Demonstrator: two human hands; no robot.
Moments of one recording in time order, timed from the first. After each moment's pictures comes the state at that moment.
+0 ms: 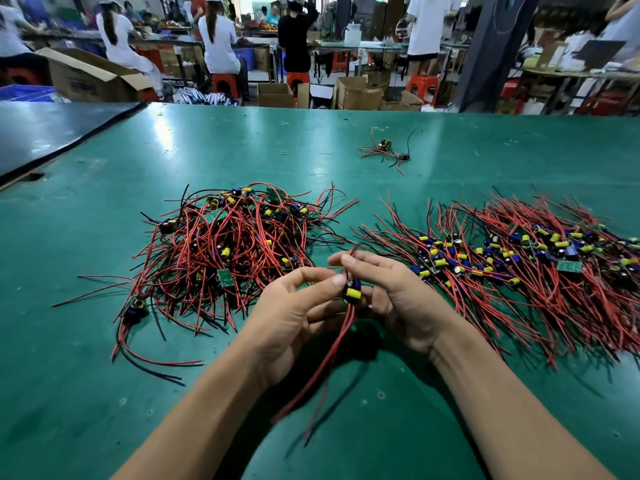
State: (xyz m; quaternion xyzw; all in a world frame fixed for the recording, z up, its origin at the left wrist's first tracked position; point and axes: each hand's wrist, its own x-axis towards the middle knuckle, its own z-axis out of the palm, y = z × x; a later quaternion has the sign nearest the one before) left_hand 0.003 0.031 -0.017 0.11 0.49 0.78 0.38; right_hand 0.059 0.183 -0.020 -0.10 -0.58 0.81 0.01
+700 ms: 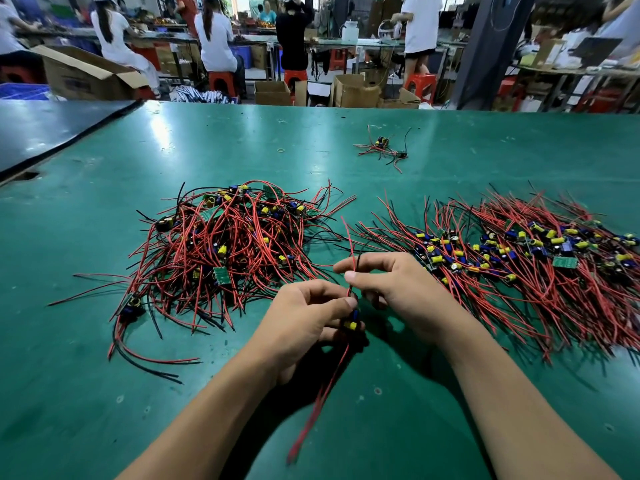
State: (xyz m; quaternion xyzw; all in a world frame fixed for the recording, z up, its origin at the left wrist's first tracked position) left_hand 0.010 0.041 -0.030 0.15 0.60 0.70 0.35; right_hand 0.064 0.196 -0.021 -0.15 -0.76 0.62 0.09
